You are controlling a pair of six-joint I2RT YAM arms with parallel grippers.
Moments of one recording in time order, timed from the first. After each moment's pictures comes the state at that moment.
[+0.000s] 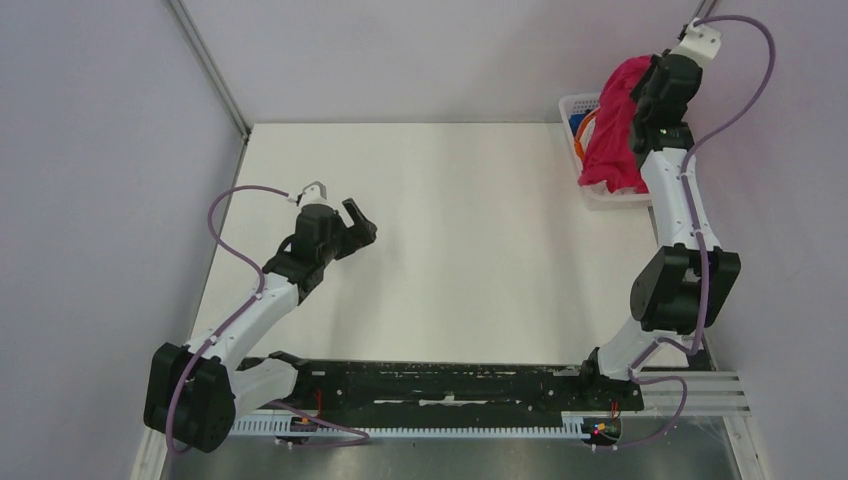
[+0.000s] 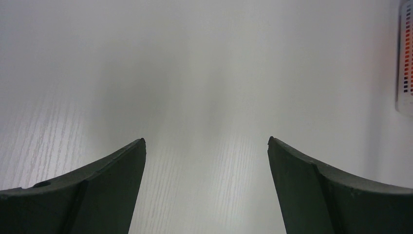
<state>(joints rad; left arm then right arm) -0.34 1.10 0.65 -0.12 -0.13 -0.67 -0.14 1.70 1.66 -0.03 0.33 0.18</state>
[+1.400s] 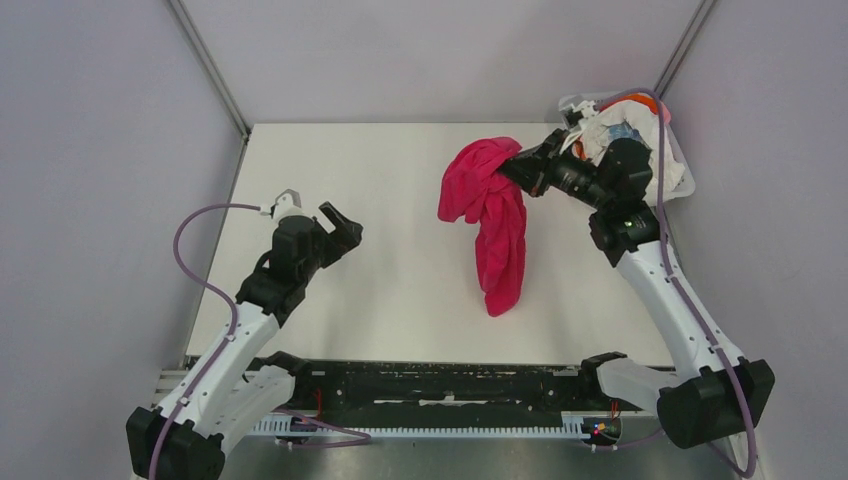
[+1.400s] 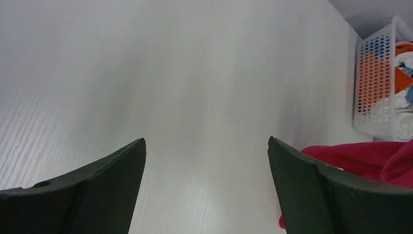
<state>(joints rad) -0.34 0.84 0.67 -0.33 -0.19 -0.78 0.23 1.13 1.10 0.09 -0.70 0.32</state>
